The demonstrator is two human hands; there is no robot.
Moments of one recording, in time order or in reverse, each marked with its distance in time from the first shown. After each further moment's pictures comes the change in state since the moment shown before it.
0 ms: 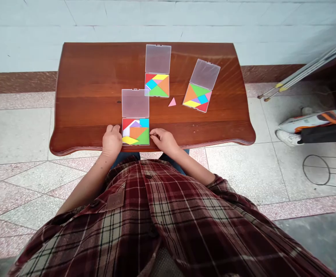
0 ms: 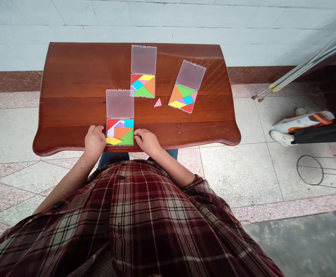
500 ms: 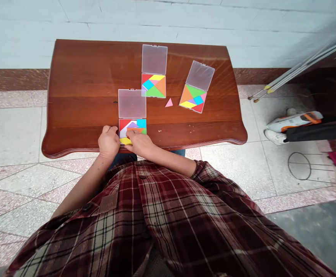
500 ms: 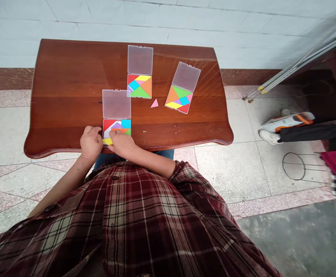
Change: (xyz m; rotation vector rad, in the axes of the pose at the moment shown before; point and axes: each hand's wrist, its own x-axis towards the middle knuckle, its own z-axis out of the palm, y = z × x) left_hand -0.001 -0.007 0.015 -0.139 0.149 0.061; right_hand 0.023 -0.073 0.031 -0.400 -0.326 -0.084
